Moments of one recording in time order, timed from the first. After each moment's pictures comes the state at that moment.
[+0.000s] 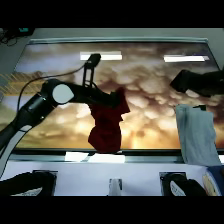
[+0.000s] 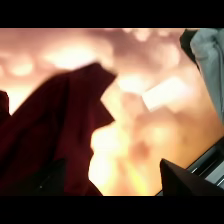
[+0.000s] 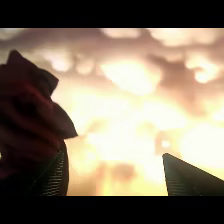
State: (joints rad) left arm -0.66 -1.34 1.39 1.17 -0.90 -1.64; right arm 0.01 -1.00 1.47 -1.33 1.44 1.62
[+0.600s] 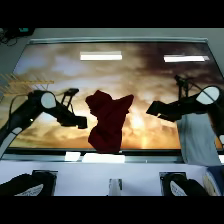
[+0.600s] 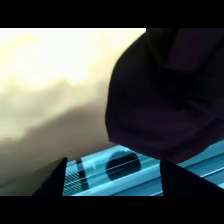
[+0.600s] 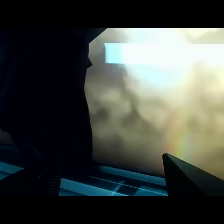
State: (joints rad) left arm -0.41 -1.24 1.00 1.21 -1.28 -1.65; right arm 0.02 -1.07 0.99 -1.06 1.27 1.58
